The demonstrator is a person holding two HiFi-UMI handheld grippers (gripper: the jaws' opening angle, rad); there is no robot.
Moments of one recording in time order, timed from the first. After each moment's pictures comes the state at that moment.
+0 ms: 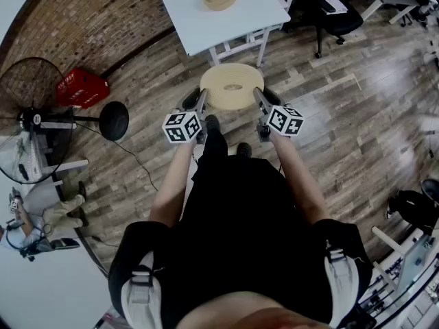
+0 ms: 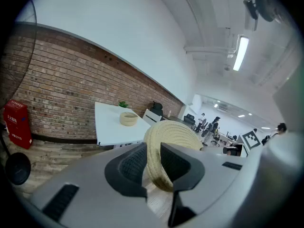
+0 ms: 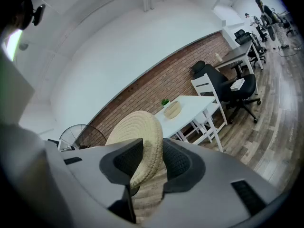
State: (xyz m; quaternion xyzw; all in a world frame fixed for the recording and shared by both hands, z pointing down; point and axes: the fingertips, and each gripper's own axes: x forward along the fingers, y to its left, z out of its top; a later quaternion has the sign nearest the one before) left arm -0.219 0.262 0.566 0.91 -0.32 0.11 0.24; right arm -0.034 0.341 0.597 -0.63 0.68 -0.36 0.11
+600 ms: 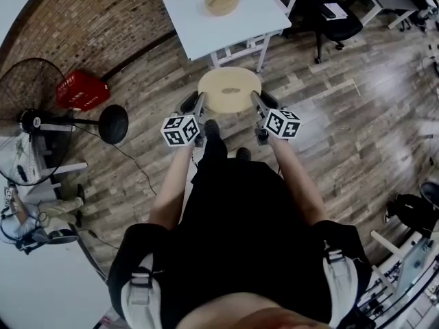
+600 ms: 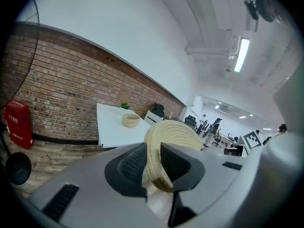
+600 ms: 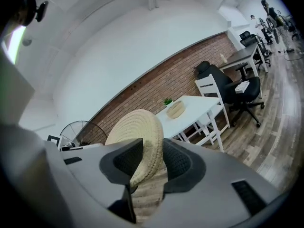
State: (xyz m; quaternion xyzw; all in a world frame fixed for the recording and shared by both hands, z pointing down) left arm -0.232 0.256 0.566 0.91 -0.33 0.10 0.24; right arm -0.048 0.333 0.597 -0.62 0.69 -0.35 0.10
